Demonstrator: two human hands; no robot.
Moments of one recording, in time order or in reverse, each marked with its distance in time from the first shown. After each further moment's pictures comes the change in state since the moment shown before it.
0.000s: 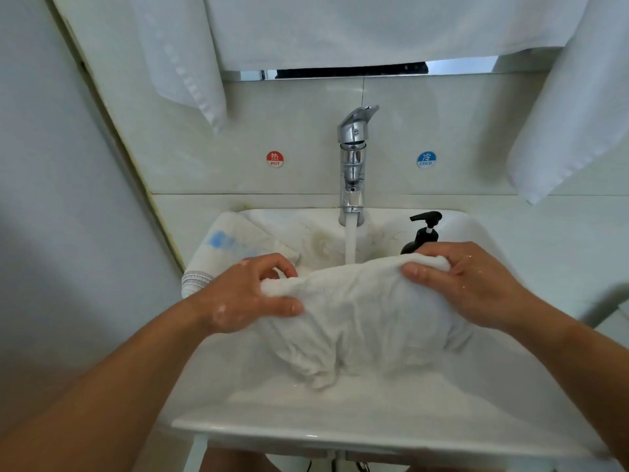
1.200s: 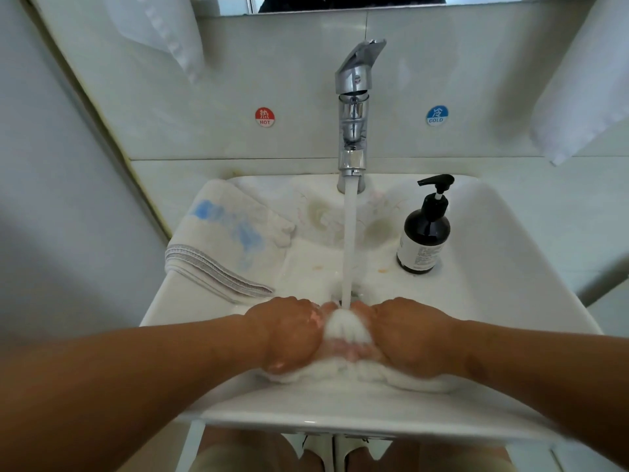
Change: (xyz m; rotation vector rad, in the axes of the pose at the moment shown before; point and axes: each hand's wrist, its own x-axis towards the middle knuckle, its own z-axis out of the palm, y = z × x) left_hand 0.009 -0.019 0.095 0.866 -0.483 0.132; right_hand -0.018 0.023 0.101 -0.626 -0.728 -0.125
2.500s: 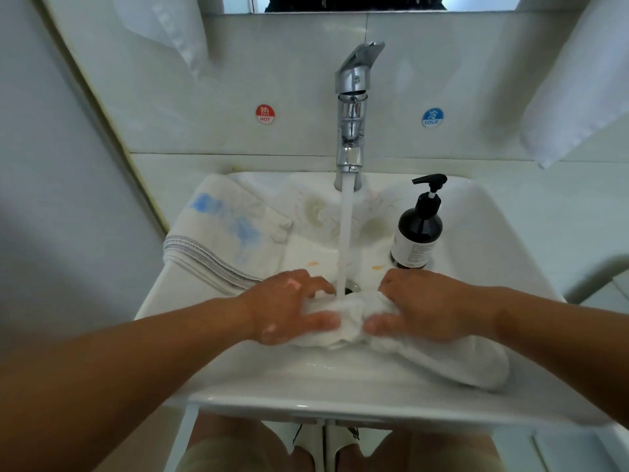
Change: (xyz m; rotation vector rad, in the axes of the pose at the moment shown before) left_hand -0.004 -0.014 -0.011 -0.335 0.144 -0.018; right_hand -0.025 0.017 -0.043 0.131 -0.029 0.134
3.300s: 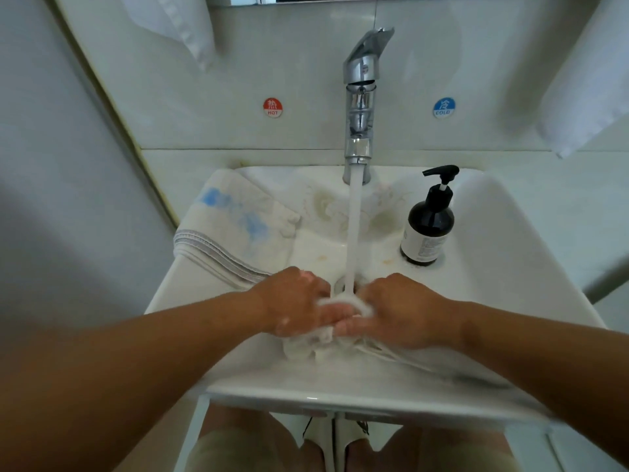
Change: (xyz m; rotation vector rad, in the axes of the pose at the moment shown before) left_hand 0.000 0.012 -0.006 0.148 -0.031 -0.039; right_hand 0.023 -0.026 0.028 0.071 0.116 -0.040
